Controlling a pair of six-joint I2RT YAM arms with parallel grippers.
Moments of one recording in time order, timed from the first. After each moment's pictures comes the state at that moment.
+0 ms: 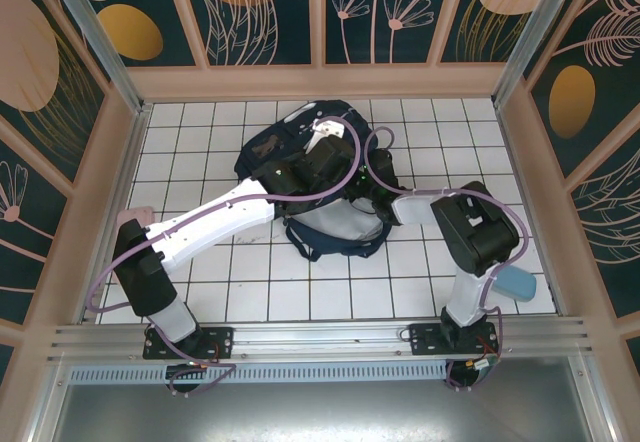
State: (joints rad) left arm -0.96 1.67 1.55 -0.62 -0.68 -0.32; right arm 0.54 1.82 0.87 0.55 -0.31 1.41
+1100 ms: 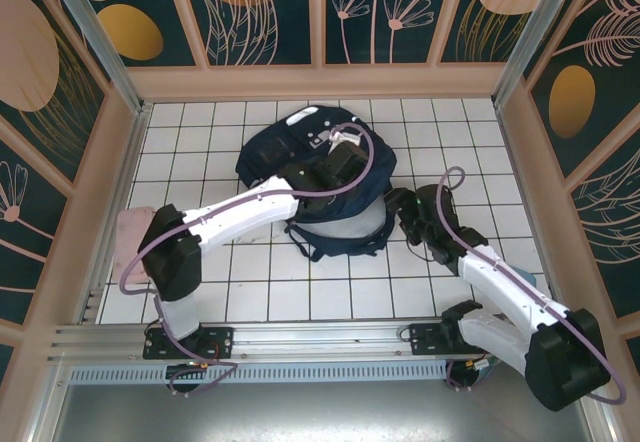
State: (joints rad) left arm -0.93 1.84 1.58 -0.52 -0.39 -0.45; right arm 0.42 0.97 0.52 -0.24 0.00 1.23
